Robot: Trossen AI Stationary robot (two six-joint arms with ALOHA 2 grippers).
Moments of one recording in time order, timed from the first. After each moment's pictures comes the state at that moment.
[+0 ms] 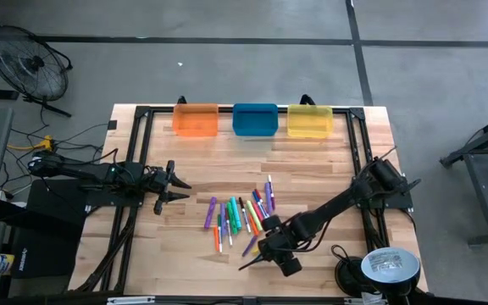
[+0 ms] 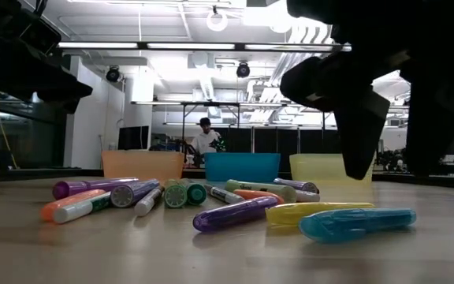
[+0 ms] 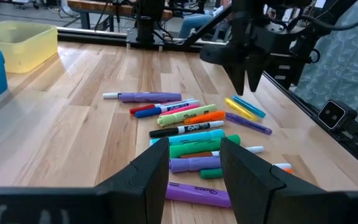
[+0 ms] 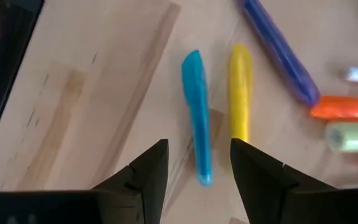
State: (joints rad) left arm -0.17 0.21 0.01 0.02 -0.02 -0.13; right arm 0.51 1.97 1.34 -0.56 -0.07 0.14
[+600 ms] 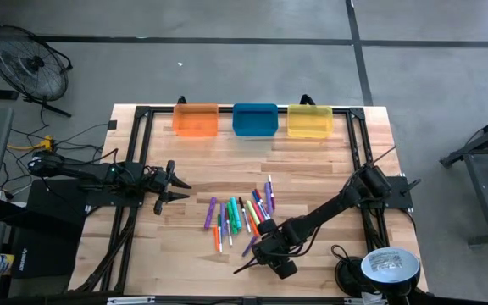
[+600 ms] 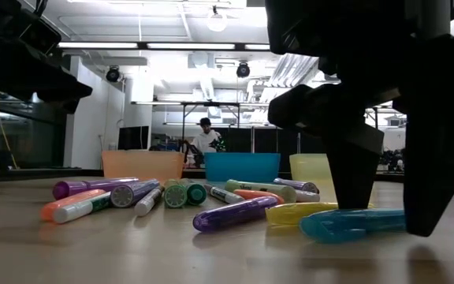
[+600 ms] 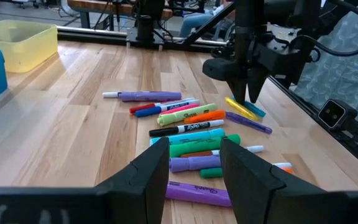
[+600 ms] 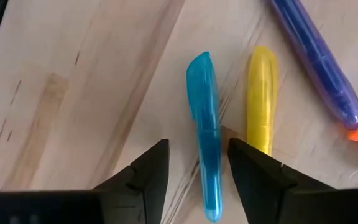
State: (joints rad) left arm -0.17 0.21 0.01 0.02 -0.02 -0.13; right arm 0.51 2.09 1.41 -0.59 -0.07 0.13
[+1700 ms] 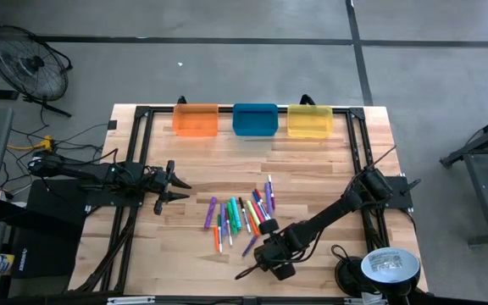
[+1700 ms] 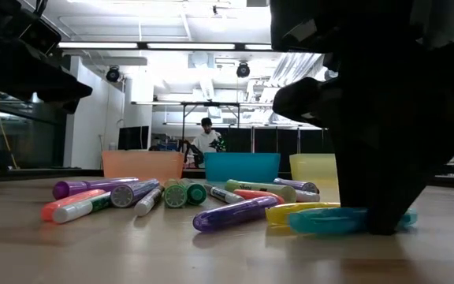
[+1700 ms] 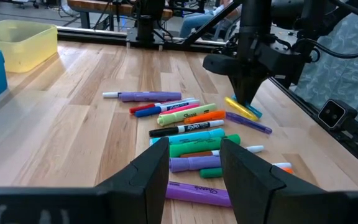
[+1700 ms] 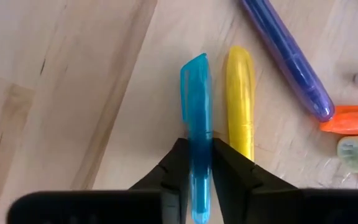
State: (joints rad) left arm -0.17 0.21 0.01 0.02 -0.02 -0.13; right arm 0.55 2.14 1.41 -0.62 0.07 0.20
